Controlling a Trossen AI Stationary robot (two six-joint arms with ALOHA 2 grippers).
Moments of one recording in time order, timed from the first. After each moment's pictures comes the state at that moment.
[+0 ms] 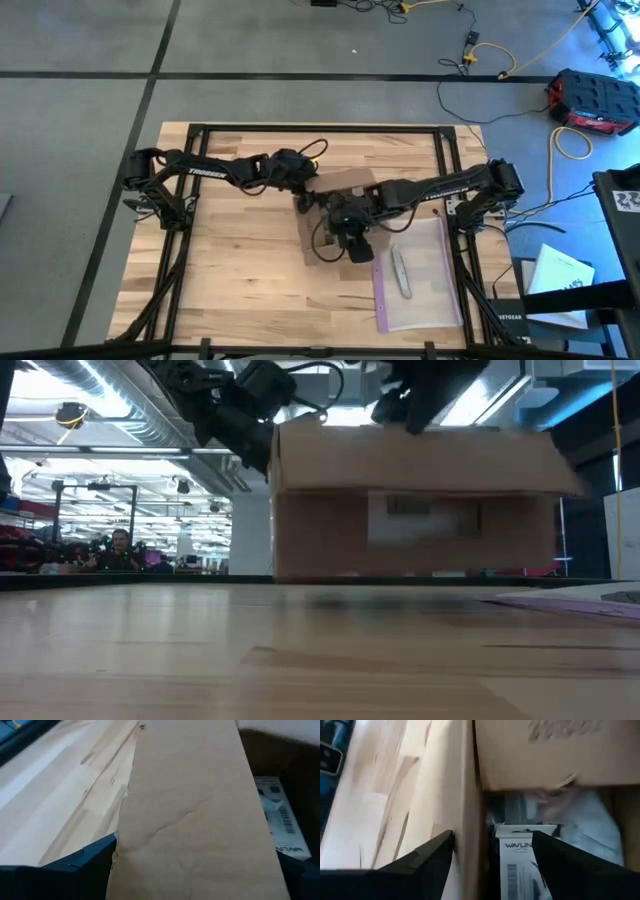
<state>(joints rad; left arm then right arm) 0.22 1.64 0.96 0.11 0.08 -0.12 0.14 1.68 1.39 -0.80 -0.14 -0.01</state>
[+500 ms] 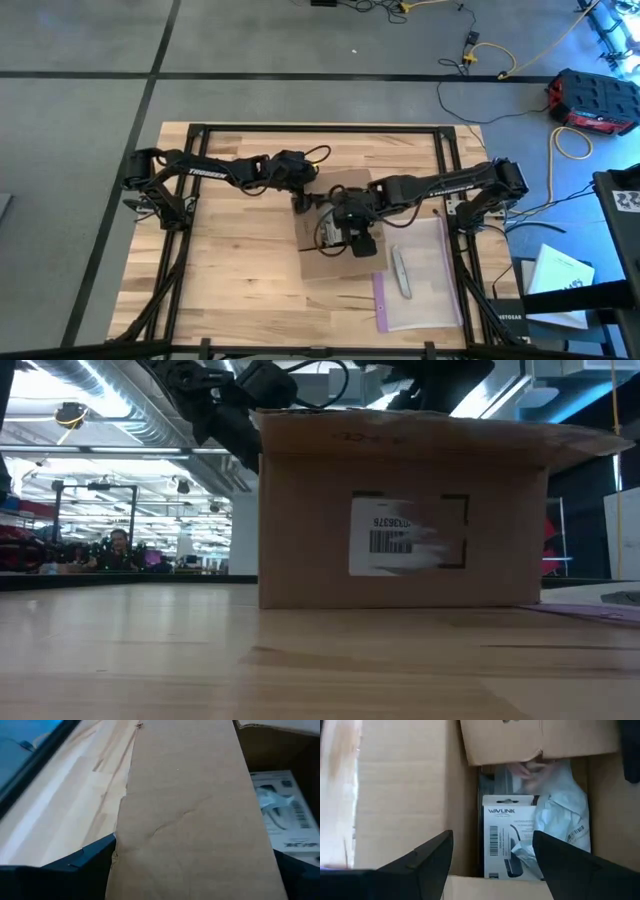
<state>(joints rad) 0.22 1.64 0.96 0.08 0.00 0.09 0.14 1.65 1.40 -0.89 -0.08 0.02</state>
